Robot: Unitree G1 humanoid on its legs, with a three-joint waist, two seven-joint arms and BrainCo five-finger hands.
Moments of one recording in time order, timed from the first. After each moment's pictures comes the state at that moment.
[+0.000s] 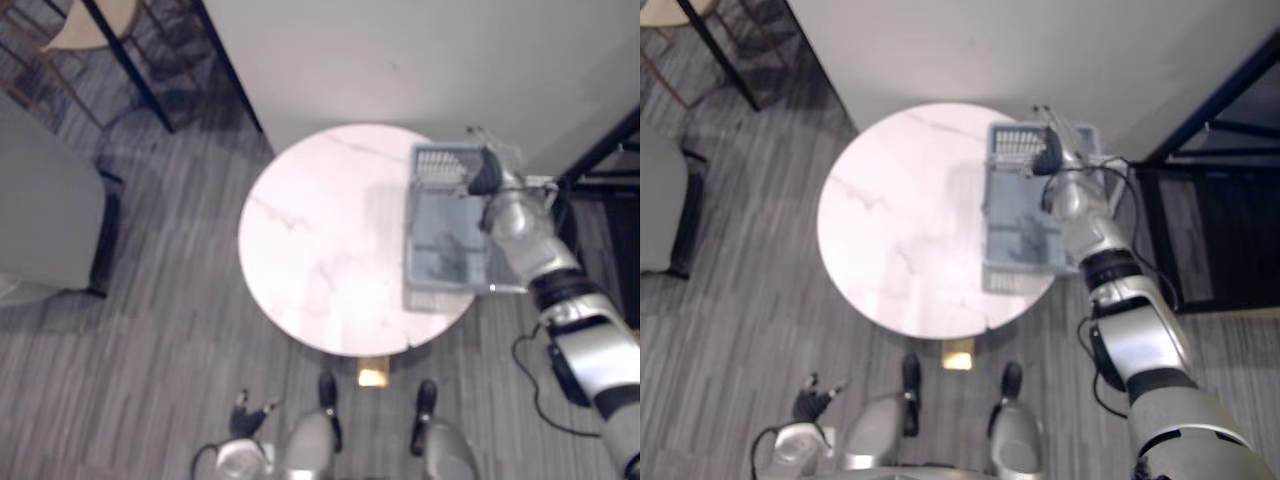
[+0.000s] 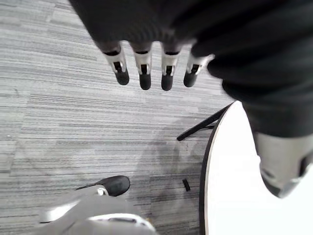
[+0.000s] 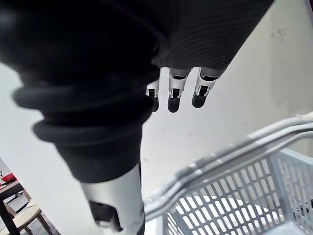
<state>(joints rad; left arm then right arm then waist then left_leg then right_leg) 0.12 0.13 0.03 0.80 0.05 -0.12 0.28 -0.96 -0.52 0.29 0.82 -0.48 -0.03 -0.23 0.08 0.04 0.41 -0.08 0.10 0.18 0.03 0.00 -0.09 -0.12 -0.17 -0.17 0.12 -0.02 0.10</state>
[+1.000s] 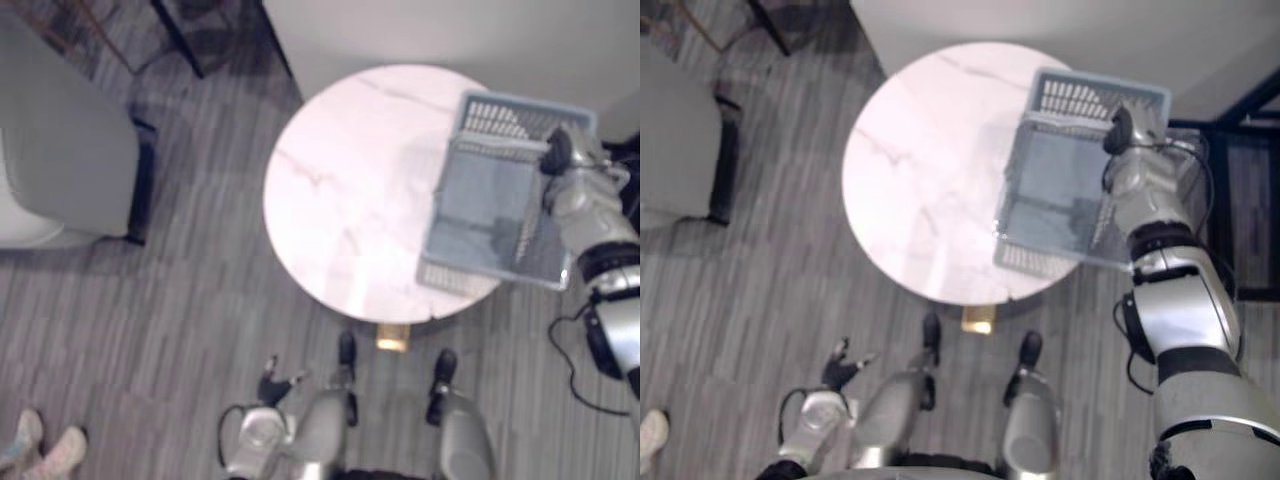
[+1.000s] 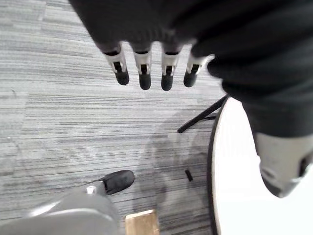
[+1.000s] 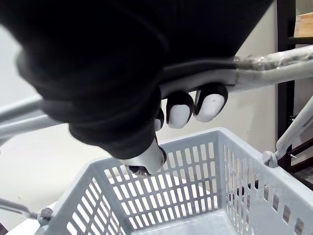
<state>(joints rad) -0.01 0.14 -0.13 0.79 0.06 -0.15 0.29 -1.02 -0.66 0.19 1.04 -0.54 0.01 -0.23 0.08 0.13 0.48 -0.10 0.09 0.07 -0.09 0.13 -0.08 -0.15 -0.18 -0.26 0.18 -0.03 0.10</state>
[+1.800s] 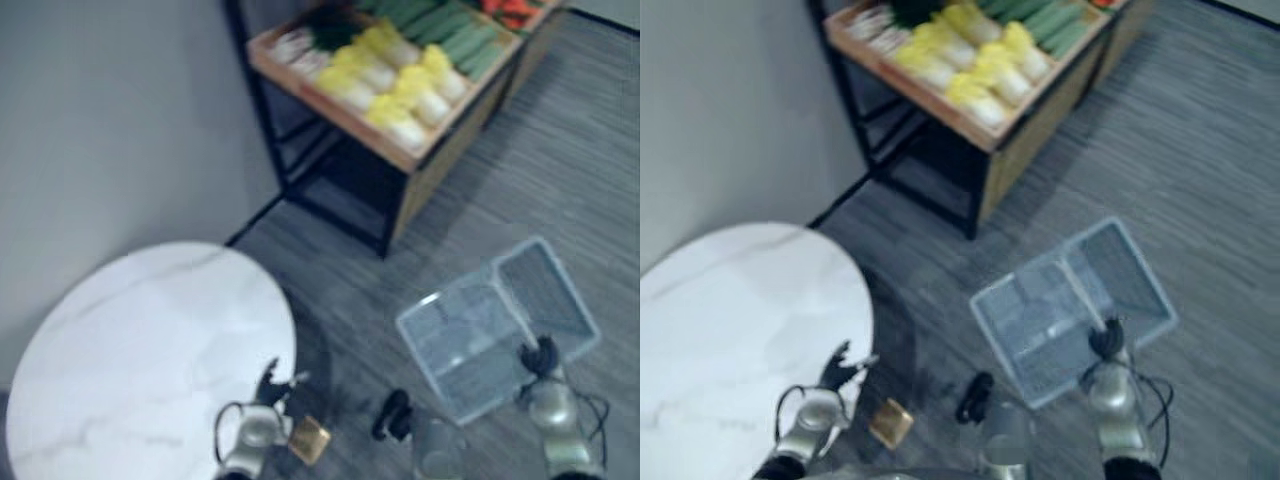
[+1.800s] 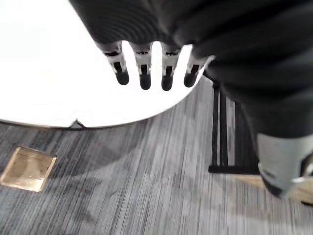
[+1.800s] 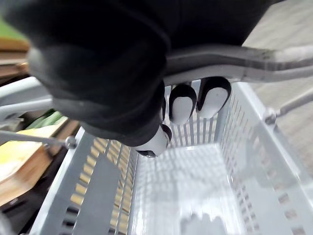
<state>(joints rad) -0.04 0.12 -0.04 0.87 0.18 -0.10 0.21 0.14 -0.20 -0.21 0.34 -0.32 0.01 -0.24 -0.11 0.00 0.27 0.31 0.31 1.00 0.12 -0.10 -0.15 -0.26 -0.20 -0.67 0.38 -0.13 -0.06</state>
